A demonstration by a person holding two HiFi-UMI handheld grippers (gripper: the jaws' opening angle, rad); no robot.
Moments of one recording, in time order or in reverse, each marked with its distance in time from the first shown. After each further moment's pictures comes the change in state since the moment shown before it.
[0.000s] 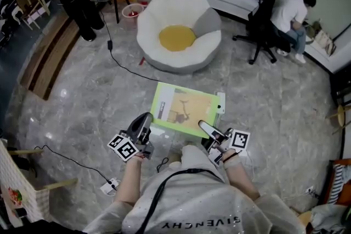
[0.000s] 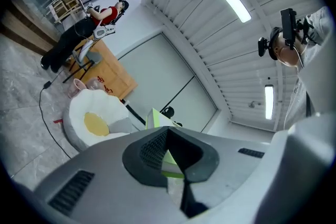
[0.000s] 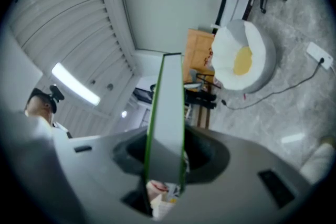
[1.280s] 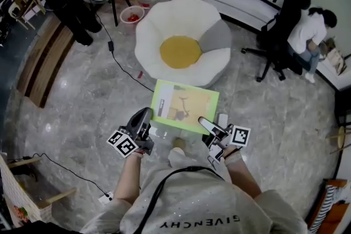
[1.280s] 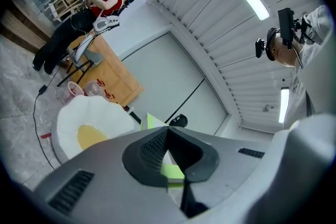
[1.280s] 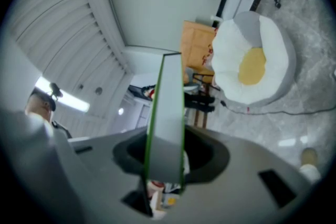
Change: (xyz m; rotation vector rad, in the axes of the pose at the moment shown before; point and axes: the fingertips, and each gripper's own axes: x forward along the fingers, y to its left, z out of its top) left arm 0.182 0.129 0.081 -0.007 -0.045 0.031; right arm 0.139 -0.078 0.186 0.006 0.085 -0.025
